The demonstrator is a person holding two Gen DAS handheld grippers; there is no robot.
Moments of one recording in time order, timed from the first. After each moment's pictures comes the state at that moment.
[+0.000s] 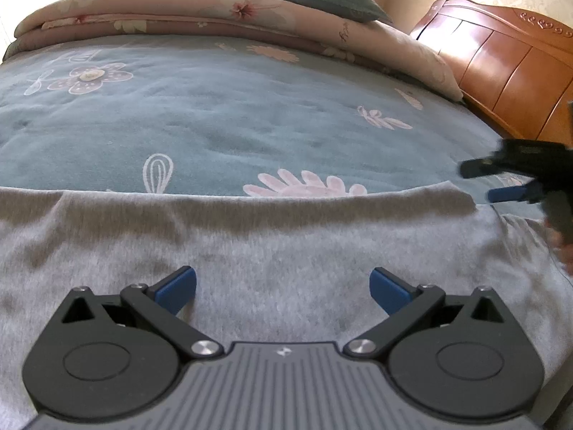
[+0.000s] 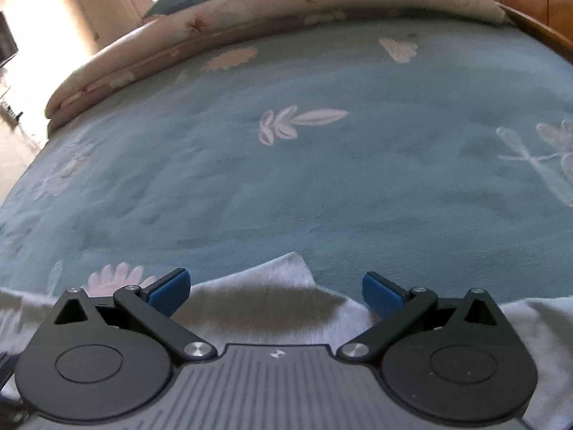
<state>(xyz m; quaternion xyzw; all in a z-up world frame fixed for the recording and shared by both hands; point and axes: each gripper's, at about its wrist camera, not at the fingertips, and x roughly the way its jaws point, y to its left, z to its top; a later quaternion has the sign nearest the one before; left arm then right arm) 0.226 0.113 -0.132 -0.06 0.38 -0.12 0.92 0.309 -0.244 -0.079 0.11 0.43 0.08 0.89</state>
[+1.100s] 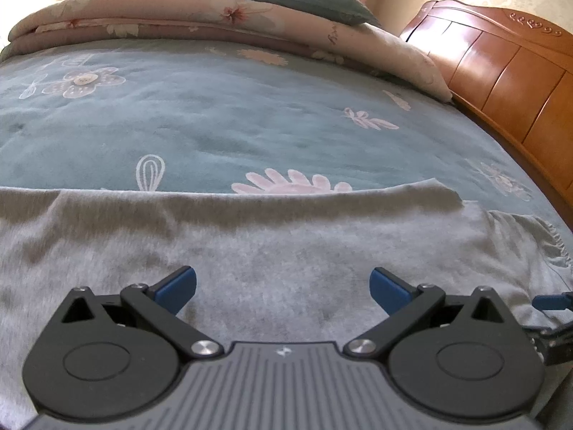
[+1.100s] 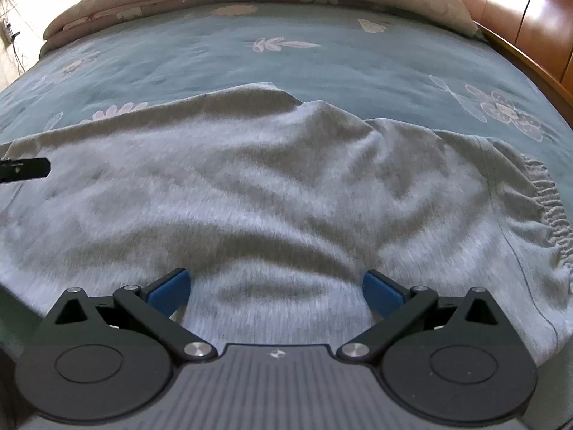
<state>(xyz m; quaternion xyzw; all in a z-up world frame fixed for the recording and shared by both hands) 0.216 0.111 -0.128 -0.07 0.37 -0.13 0.92 0.148 -0.227 -0.113 -0.01 0.45 0.03 0.89</state>
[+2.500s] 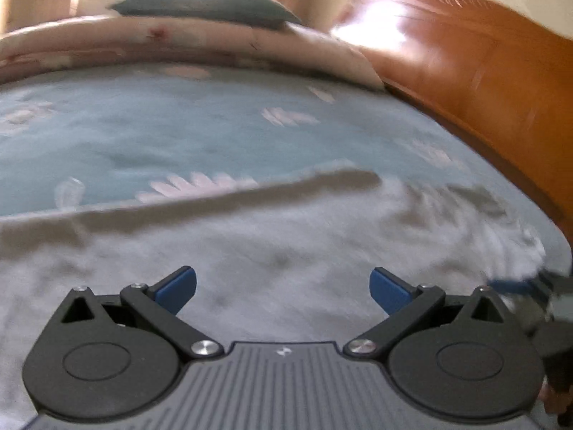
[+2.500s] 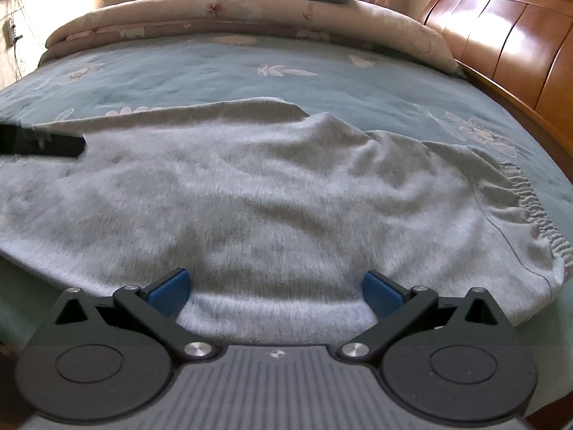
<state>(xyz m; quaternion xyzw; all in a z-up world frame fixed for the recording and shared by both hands) 0.182 0.054 -0.129 -0.01 0.36 -0.25 0.90 0.102 -0.198 -0.128 -0.03 0.38 0.00 0.92</state>
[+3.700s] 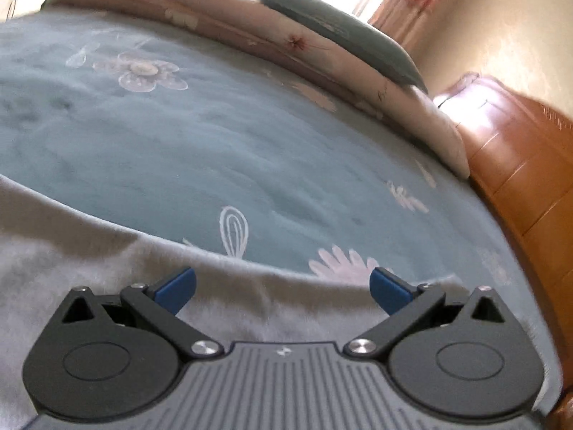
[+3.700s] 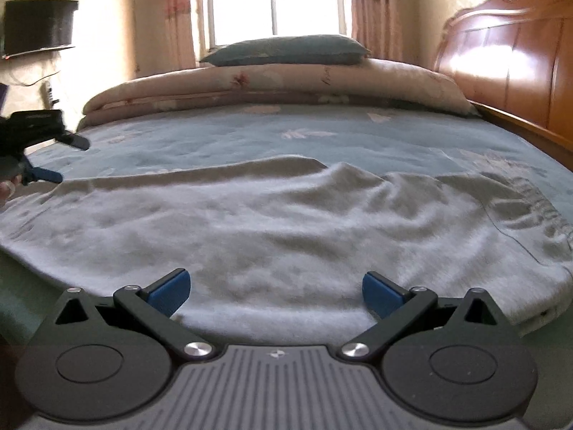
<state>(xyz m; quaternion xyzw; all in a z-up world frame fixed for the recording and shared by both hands) 0.265 0.212 -0.114 -0.22 0.36 -0.12 0.90 0.067 -0.209 -0.134 0.01 0.25 0.07 0.97</state>
